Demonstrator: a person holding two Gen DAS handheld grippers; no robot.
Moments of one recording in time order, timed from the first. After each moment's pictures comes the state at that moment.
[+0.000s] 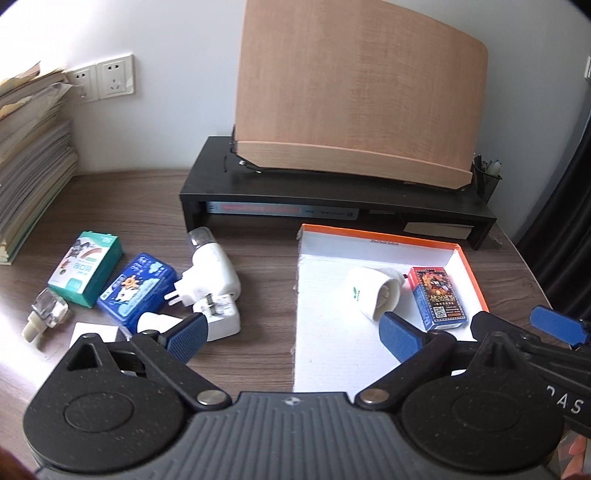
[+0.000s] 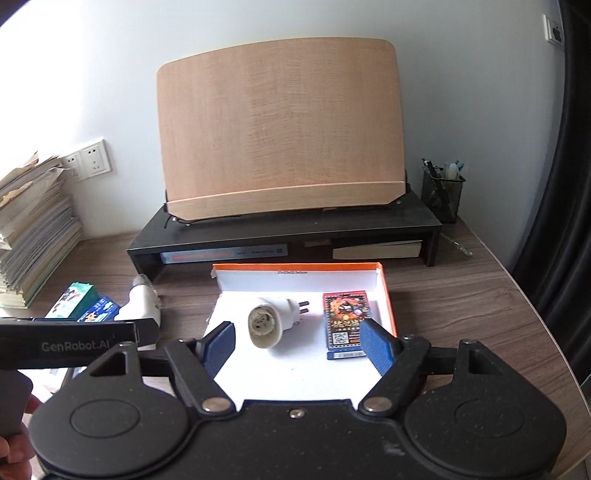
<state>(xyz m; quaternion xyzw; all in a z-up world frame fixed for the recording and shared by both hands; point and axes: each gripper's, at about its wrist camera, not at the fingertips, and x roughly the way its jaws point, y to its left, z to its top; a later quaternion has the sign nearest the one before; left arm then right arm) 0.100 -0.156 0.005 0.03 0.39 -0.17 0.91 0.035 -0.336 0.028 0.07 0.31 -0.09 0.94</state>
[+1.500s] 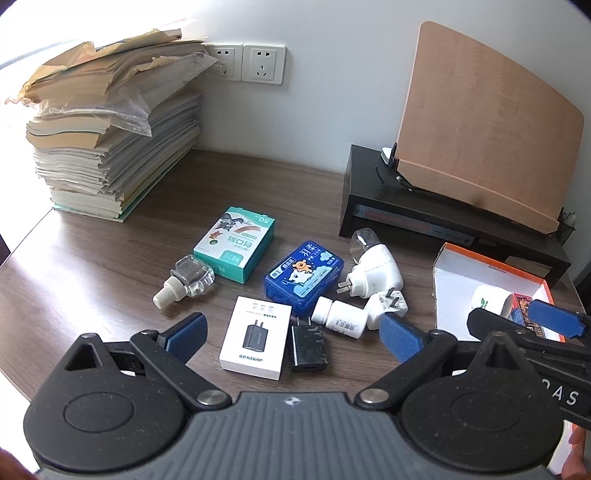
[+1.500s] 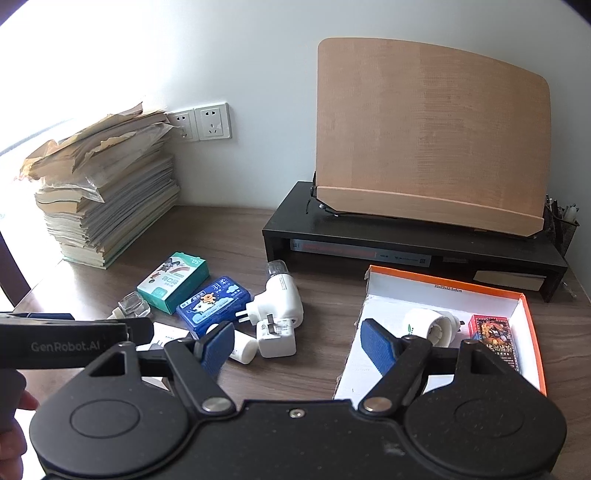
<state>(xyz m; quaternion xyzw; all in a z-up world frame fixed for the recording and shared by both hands) 0.101 -0.018 0.012 -0.02 0.39 -0.06 0.92 0.076 -0.203 0.033 0.02 0.32 0.04 0.95</state>
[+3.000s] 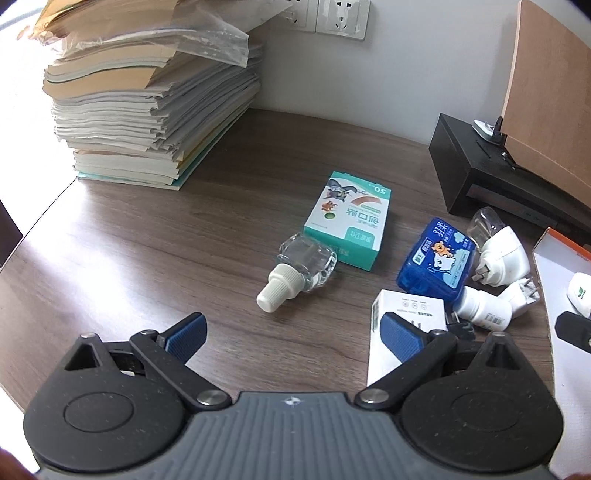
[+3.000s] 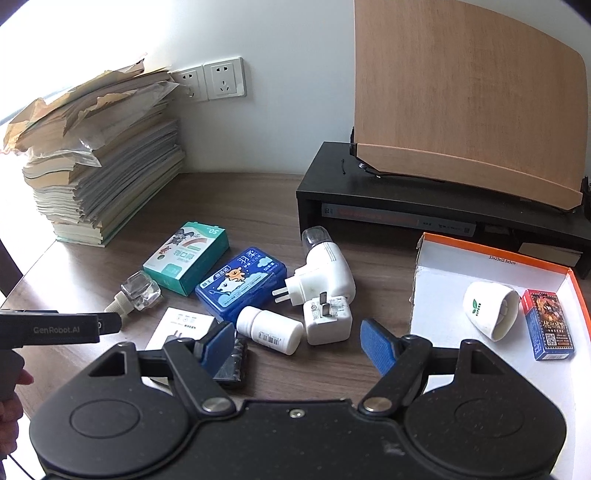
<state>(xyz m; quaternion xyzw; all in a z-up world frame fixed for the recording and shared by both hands) 0.167 0.089 -0.044 0.00 0.43 -0.03 0.90 0.114 -0.146 -0.008 0.03 0.37 0.03 0.93</state>
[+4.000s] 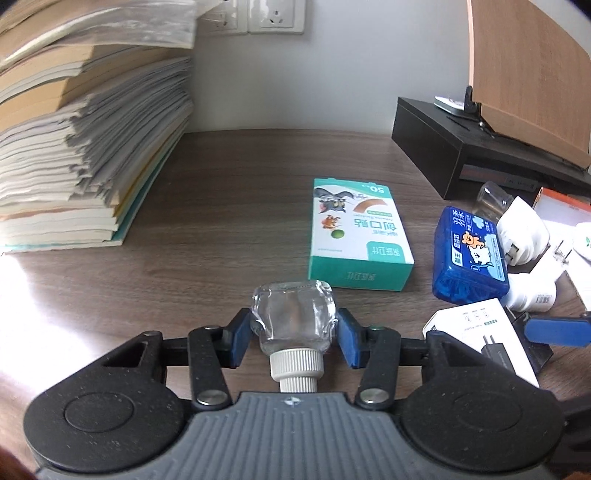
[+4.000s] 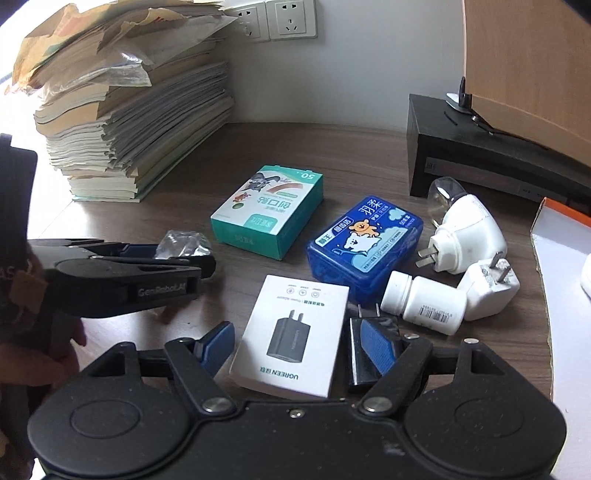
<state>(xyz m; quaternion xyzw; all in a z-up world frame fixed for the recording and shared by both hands) 0.218 0.116 -0.086 0.06 0.38 -0.16 0.91 0.151 -0.027 -0.070 0.02 0.41 0.05 0.91</state>
